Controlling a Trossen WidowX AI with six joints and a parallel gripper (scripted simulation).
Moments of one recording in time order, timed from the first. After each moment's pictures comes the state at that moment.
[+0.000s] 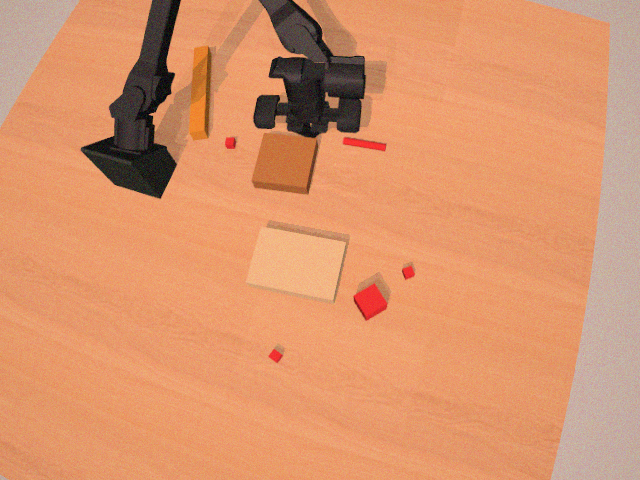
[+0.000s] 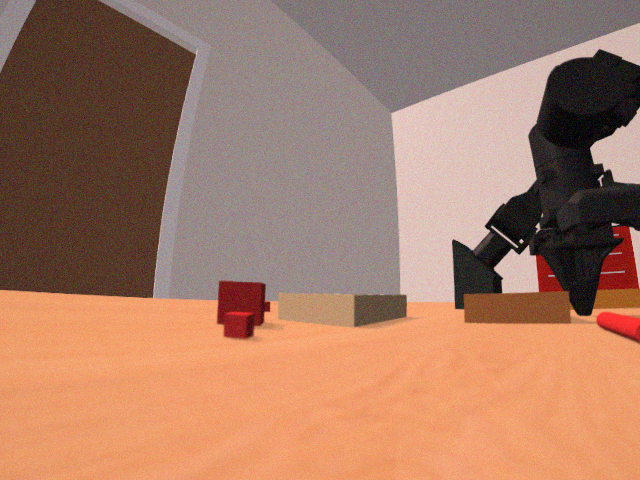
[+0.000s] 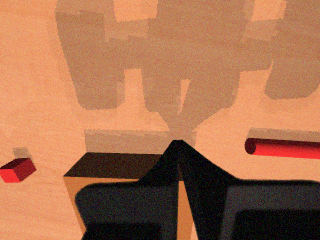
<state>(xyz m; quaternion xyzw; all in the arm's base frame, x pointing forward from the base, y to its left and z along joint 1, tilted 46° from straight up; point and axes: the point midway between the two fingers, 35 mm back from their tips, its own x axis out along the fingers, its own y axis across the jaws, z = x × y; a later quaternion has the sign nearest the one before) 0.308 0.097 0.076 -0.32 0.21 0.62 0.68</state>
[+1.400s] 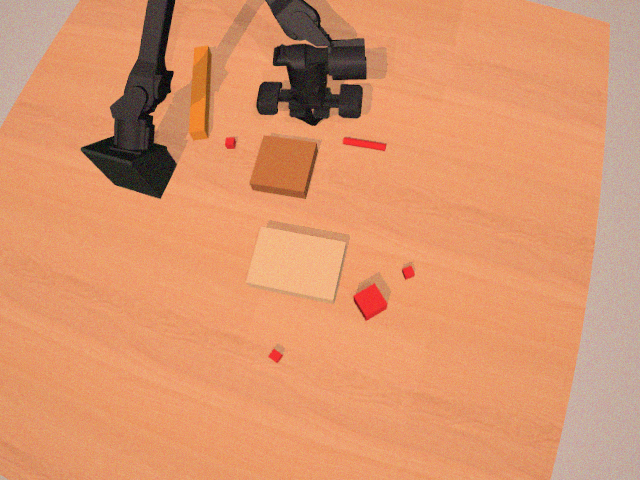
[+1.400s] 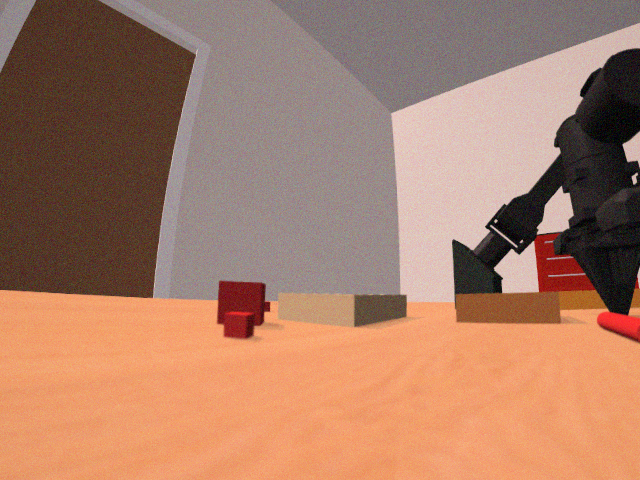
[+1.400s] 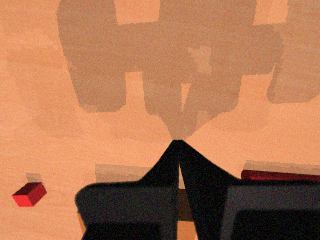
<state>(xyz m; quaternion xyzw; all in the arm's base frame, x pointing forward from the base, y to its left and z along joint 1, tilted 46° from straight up) 0.305 0.120 0.098 -0.32 0.21 0.62 0.68</state>
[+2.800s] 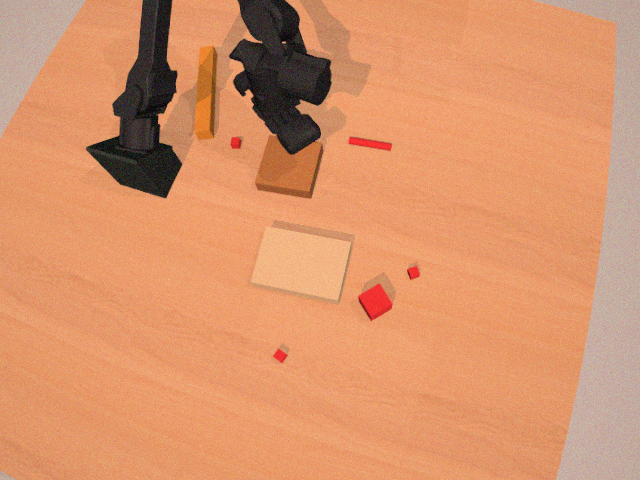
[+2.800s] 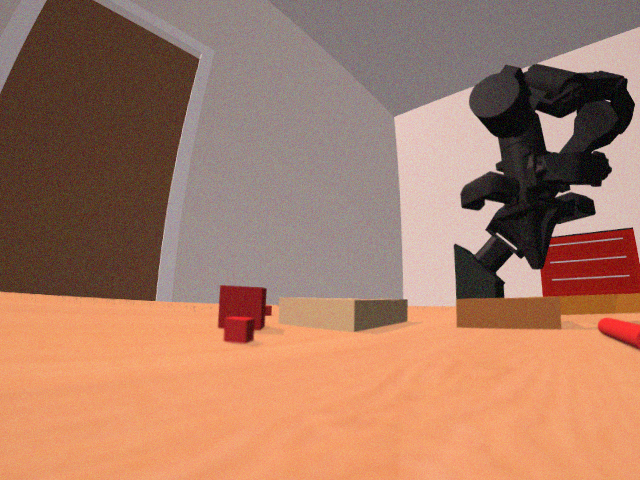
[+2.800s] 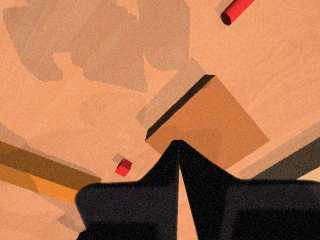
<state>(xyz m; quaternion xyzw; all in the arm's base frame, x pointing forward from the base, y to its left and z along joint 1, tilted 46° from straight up) 0.251 0.035 0.085 -0.03 0.45 0.47 0.76</state>
